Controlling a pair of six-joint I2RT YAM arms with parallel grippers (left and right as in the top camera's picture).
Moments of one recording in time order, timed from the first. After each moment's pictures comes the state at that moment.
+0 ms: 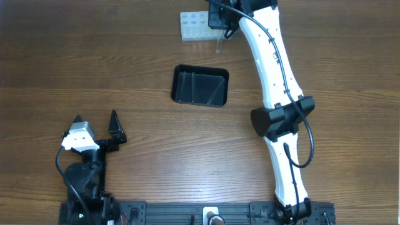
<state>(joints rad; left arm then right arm) 0.05 0.01 0.01 -0.07 -0.05 -0.18 0.37 2.44 2.84 -1.50 0.02 0.36</state>
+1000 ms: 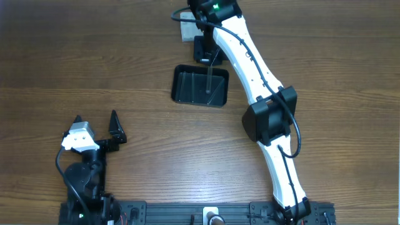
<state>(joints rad) 0.05 0.01 0.01 -0.07 -0.05 -0.18 0.46 2.44 2.51 -1.55 0.00 0.49</state>
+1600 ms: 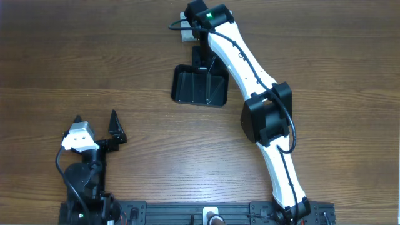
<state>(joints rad) 0.05 0.01 0.01 -0.07 -0.05 -0.18 0.47 2.44 2.36 -1.46 0.00 0.49</state>
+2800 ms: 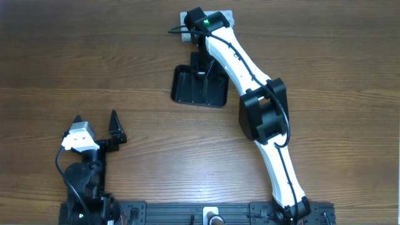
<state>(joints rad) 0.05 0.01 0.01 -0.07 -0.05 -0.18 0.47 2.48 2.30 -1.38 -0.05 0.50</state>
